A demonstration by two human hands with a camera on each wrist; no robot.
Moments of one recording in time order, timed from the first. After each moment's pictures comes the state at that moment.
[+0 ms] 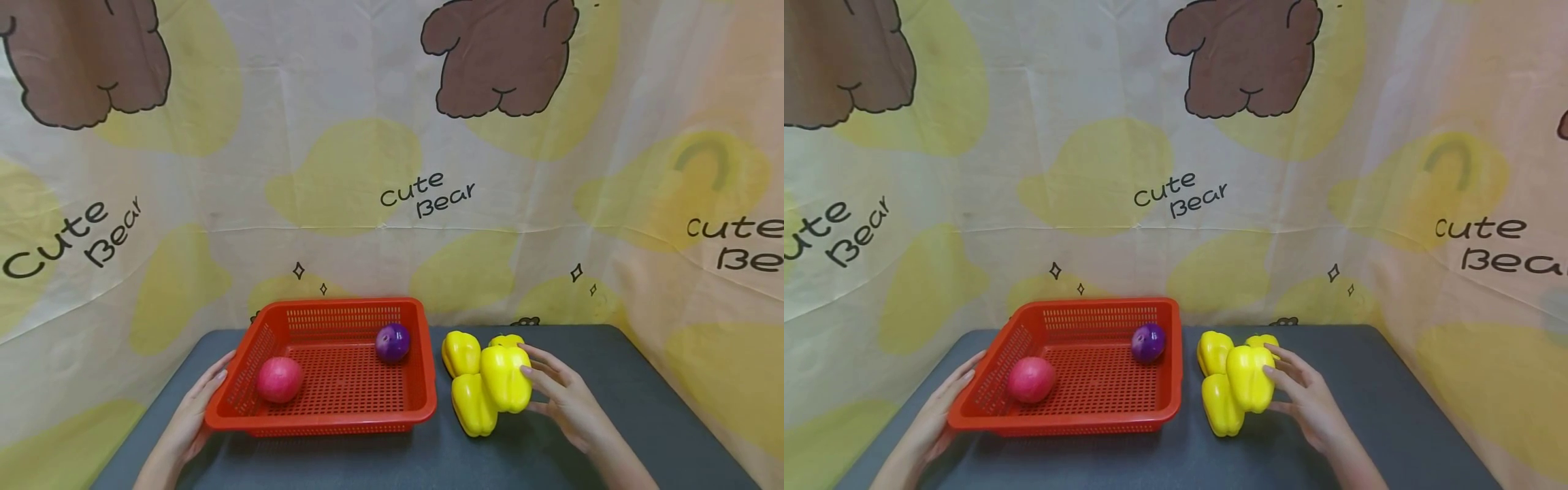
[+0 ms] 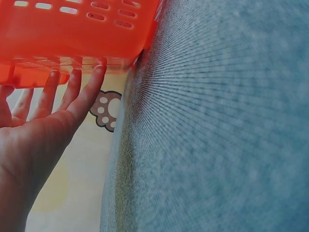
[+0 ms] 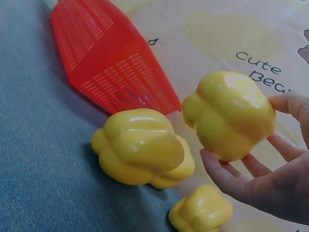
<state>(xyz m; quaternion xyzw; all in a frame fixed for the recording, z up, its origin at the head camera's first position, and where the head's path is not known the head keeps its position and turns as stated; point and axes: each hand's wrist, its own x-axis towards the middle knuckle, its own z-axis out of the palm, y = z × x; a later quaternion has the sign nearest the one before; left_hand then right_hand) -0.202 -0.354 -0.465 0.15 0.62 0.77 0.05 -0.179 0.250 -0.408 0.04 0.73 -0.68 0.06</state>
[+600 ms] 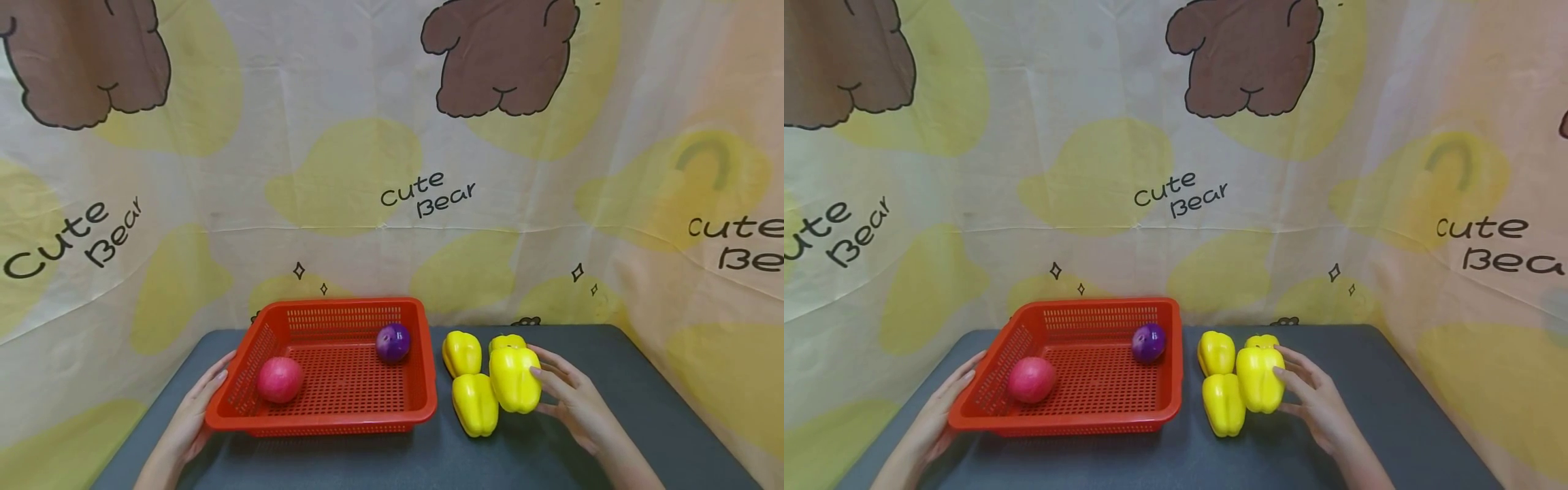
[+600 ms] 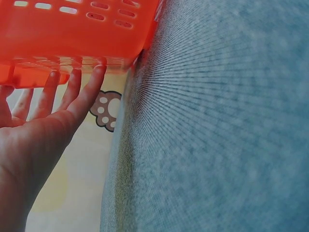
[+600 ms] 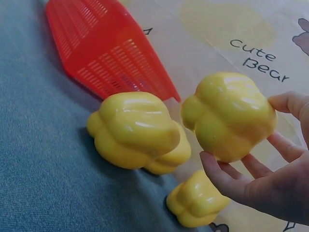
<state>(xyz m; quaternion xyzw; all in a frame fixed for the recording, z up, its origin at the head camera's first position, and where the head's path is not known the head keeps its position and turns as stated) -0.203 -0.354 -0.465 0.15 0.61 0.77 0.05 -0.181 0.261 -0.414 0.06 0.73 -0.68 0.05</state>
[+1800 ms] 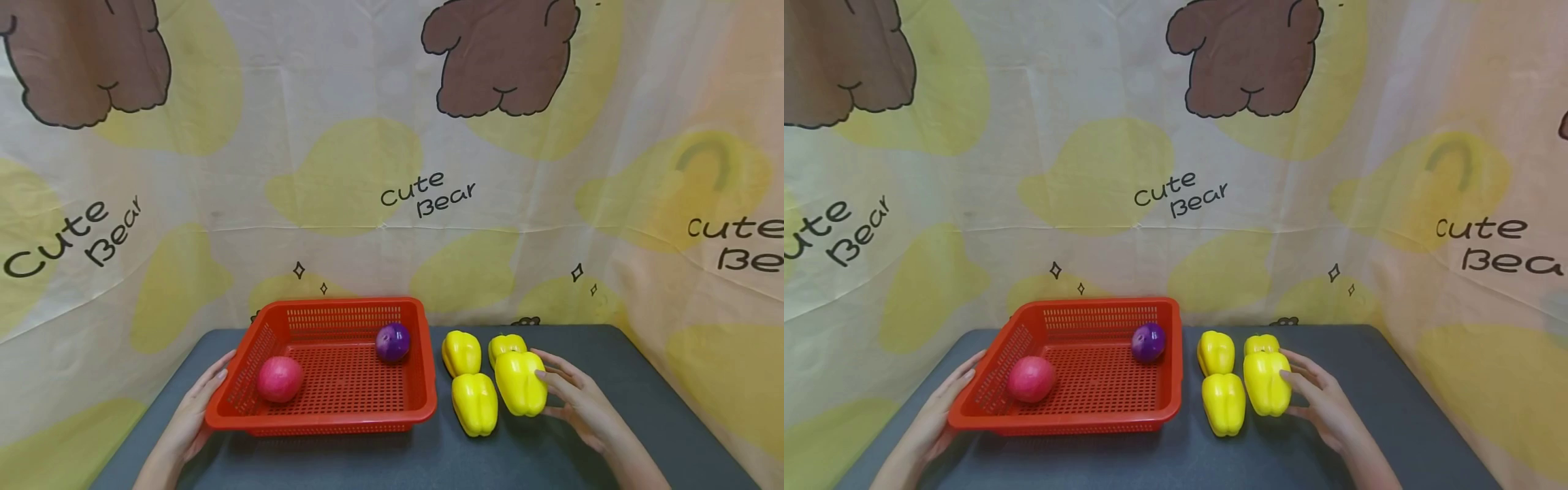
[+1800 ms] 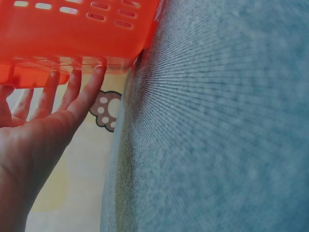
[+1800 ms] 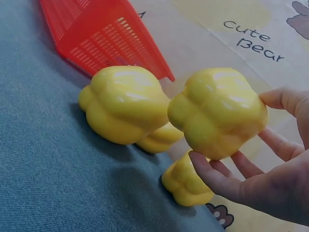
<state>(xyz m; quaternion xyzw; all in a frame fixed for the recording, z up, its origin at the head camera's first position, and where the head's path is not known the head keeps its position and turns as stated) -0.202 -0.354 -0.463 0.15 0.62 0.77 0.05 -0.186 0.280 -0.424 0.04 0.73 -0.68 0.07</state>
